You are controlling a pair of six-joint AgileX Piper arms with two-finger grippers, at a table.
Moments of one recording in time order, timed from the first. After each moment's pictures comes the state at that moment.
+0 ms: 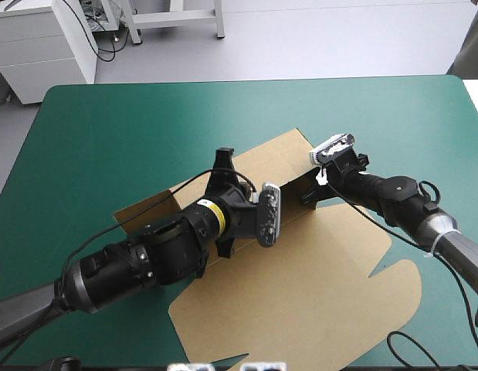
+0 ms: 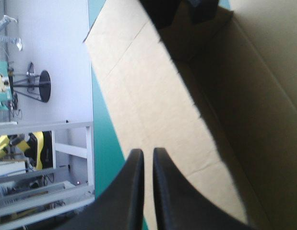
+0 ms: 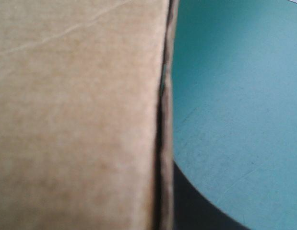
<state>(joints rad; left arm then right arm) -1.12 1.37 -1.30 0.70 0.84 0.39 0.28 1.47 -0.89 1.32 0.28 -1.54</state>
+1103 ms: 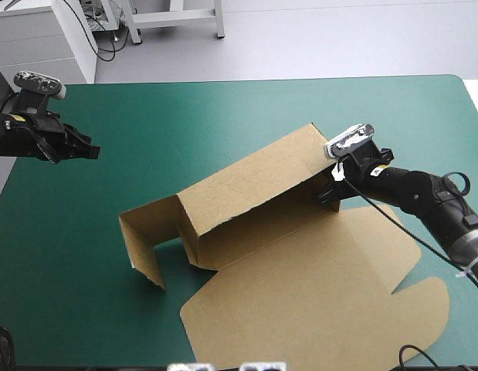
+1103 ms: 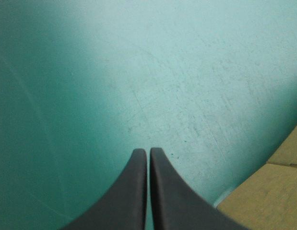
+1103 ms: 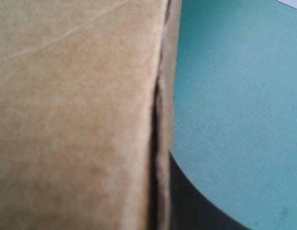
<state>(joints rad) 0.19 1.40 -1.60 -0.42 1.24 0.59 0.27 1.29 -1.01 0.49 0.51 -0.72</state>
